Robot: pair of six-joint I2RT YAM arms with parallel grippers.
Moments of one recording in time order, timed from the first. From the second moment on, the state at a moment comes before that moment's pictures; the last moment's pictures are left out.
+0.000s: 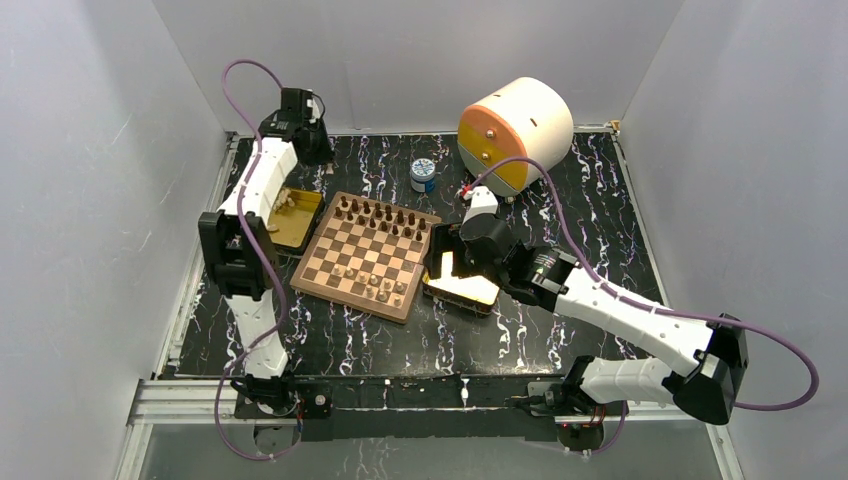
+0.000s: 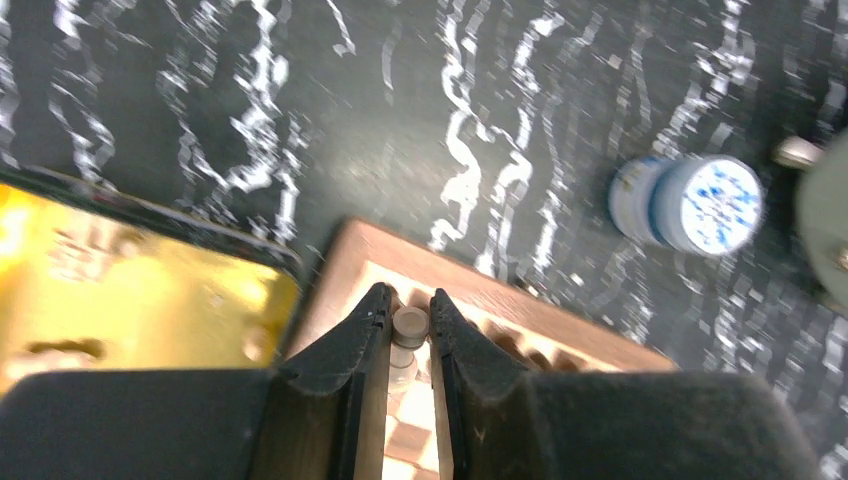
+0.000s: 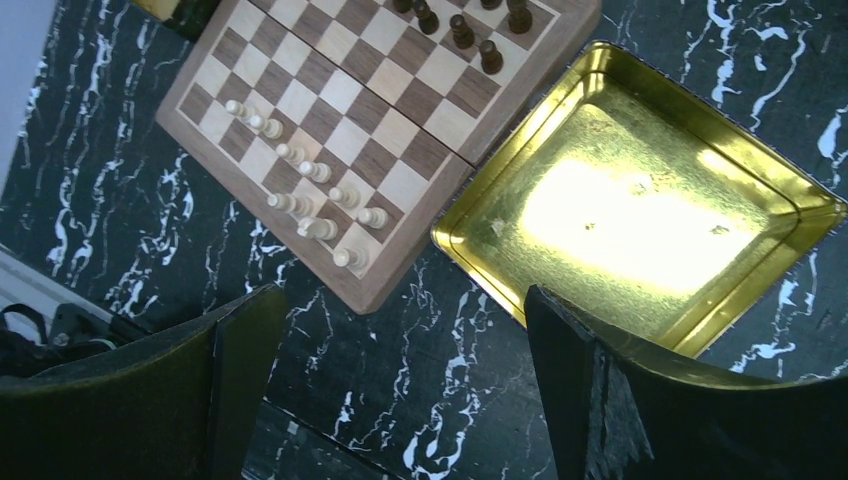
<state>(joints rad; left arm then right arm) -0.13 2.06 1.95 -0.74 -0.05 -0.31 1.00 1.17 1.04 -0.49 0.31 0.61</state>
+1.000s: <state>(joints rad) -0.16 1.38 1.17 -0.40 0.57 -0.83 1.00 1.60 1.33 -0.14 0.14 0.57</state>
